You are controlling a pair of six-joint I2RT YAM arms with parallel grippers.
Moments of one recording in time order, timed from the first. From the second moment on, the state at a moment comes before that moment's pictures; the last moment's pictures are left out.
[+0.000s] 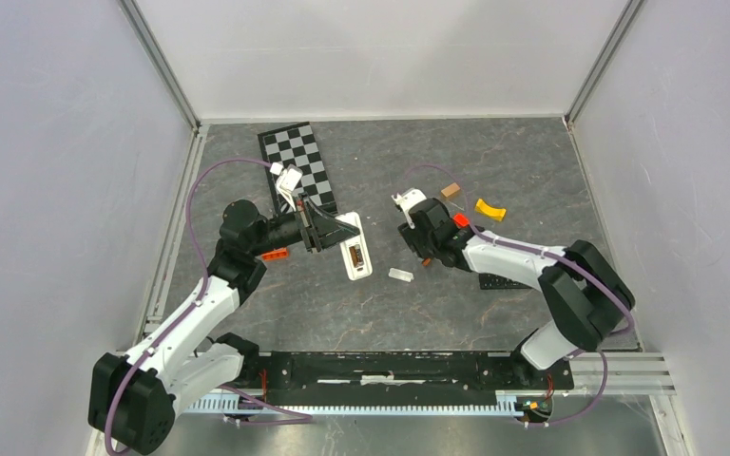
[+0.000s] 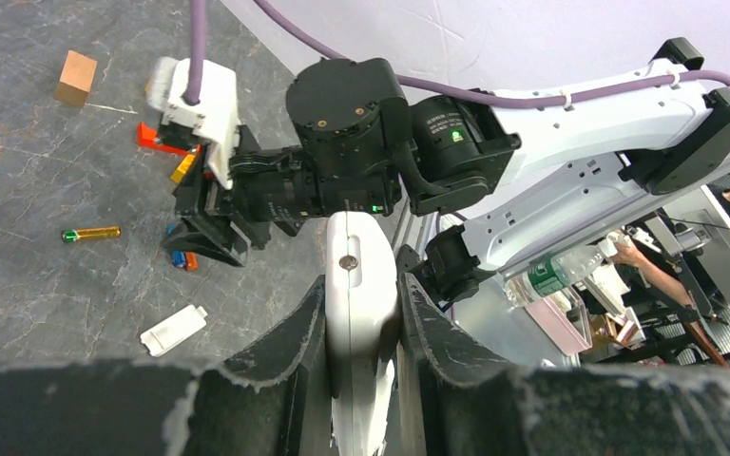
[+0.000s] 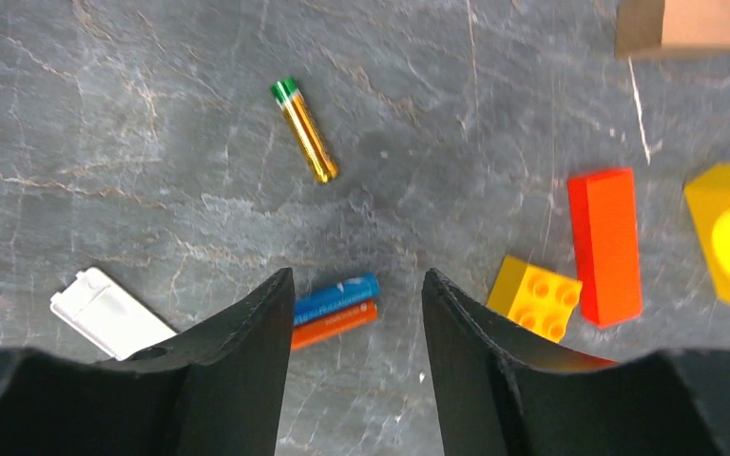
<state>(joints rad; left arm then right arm) -0.40 0.95 0.60 0.42 0.81 -0.75 0.70 1.54 0.82 -0.15 0.29 0.01</state>
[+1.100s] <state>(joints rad) -0.40 0.92 0.61 0.28 0.78 -0.72 0.62 1.88 1.16 -0.30 -0.17 -0.51</state>
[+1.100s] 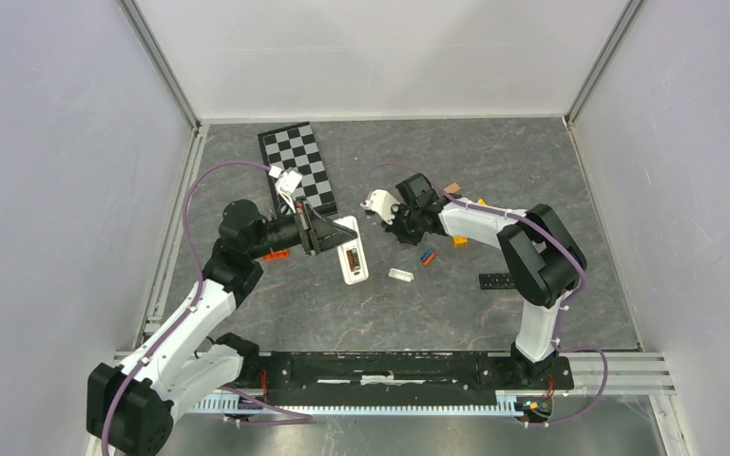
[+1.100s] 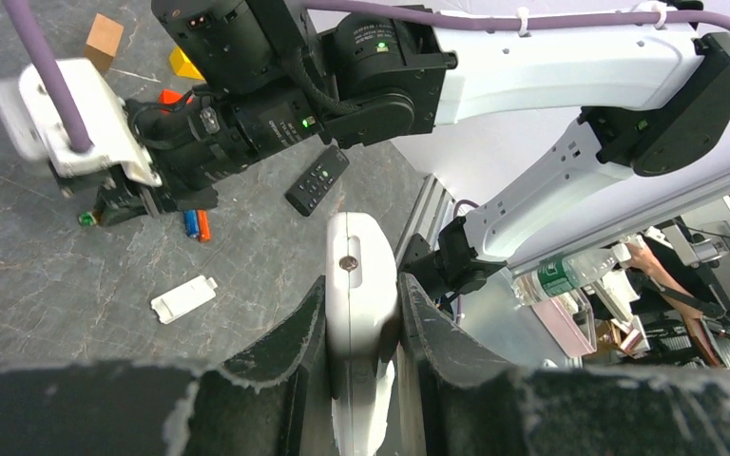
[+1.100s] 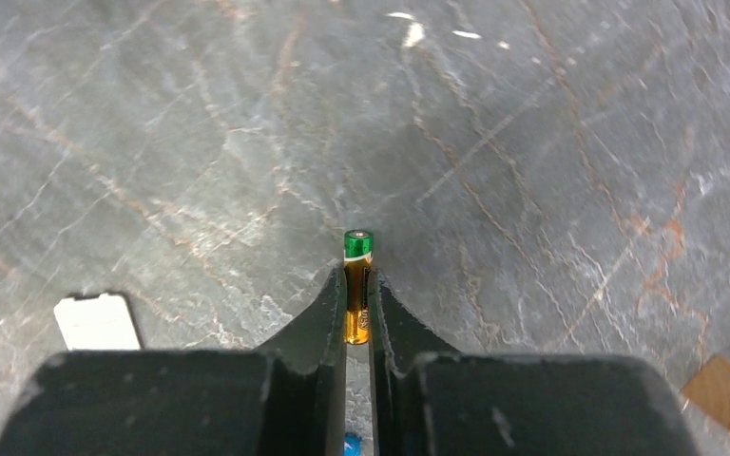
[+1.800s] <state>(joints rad) -0.40 0.85 0.69 0.13 0.69 -0.68 0.62 1.69 1.07 -0.29 -0.22 -0.29</state>
